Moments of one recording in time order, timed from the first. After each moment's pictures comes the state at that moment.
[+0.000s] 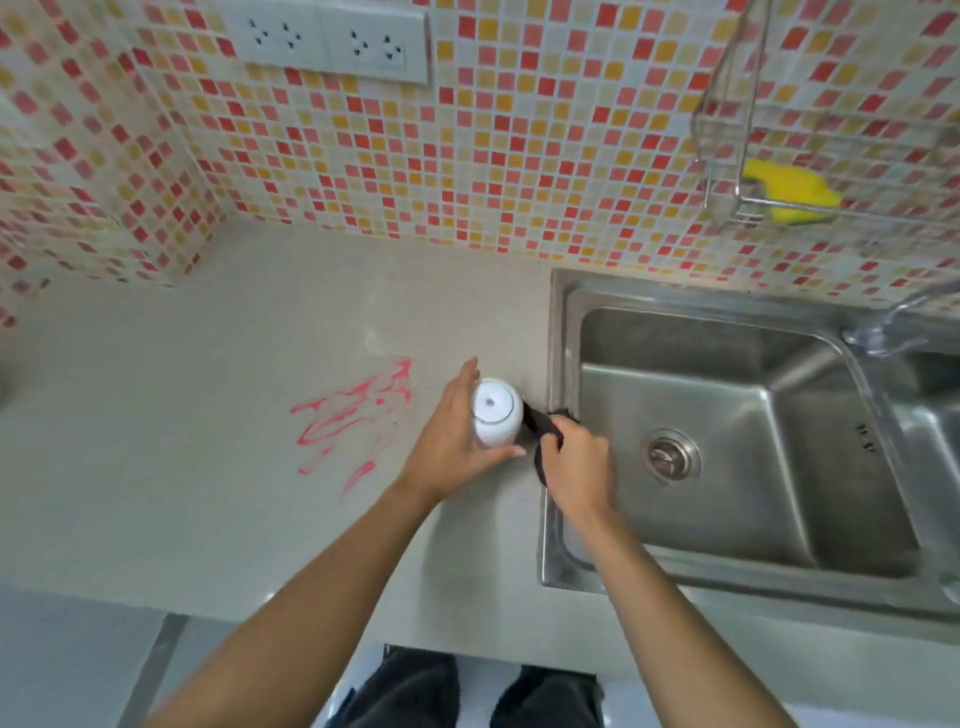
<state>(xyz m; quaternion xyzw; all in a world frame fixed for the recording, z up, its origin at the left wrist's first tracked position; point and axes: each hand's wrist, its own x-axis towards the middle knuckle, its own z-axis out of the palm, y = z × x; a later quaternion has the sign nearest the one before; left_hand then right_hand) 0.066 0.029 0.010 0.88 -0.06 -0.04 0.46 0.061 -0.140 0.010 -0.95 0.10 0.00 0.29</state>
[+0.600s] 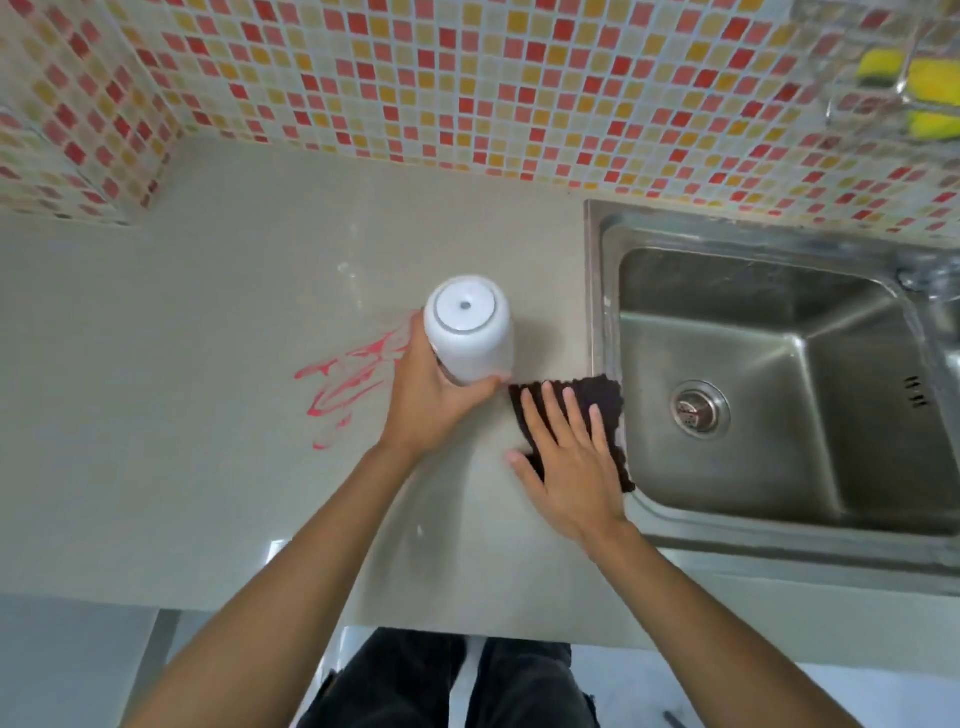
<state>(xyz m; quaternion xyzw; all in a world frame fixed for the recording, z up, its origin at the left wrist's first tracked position) 0.085 0.086 -0.007 0.80 0.00 0.03 0.60 0.022 -0.108 -0.062 -0.99 -0.12 0.05 0.07</state>
